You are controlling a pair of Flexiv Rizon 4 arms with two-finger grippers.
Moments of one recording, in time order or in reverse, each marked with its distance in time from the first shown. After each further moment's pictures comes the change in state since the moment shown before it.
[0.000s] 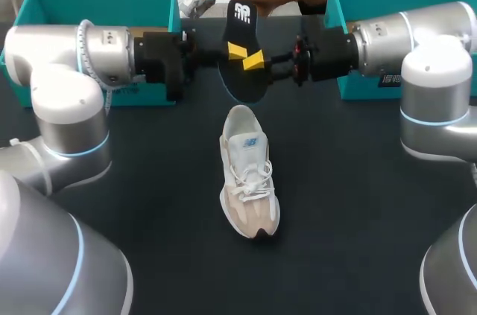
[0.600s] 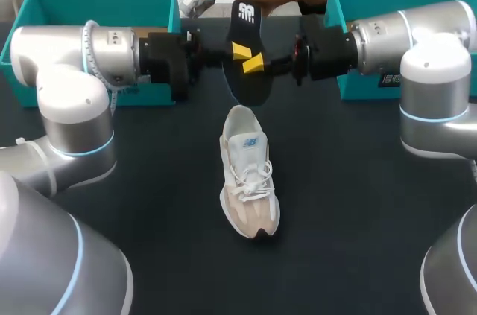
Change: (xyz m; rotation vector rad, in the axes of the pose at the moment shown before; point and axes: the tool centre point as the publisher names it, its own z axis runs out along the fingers) left arm 0.001 0.000 0.007 0.005 -0.006 -0.008; right arm 0.000 0.002 0.001 0.007 0.002 -0.001
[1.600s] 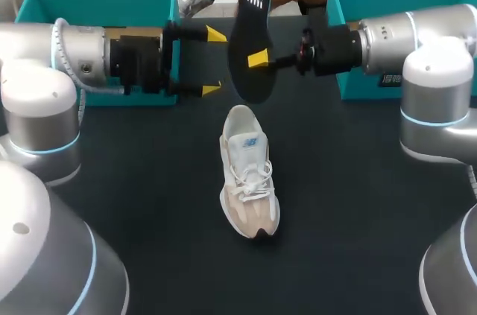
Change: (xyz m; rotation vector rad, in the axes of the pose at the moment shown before) left arm 0.023 -0.005 -0.056 -0.053 0.097 -0.536; right arm -0.008 0.016 -0.012 -0.083 -0.013 -0.244
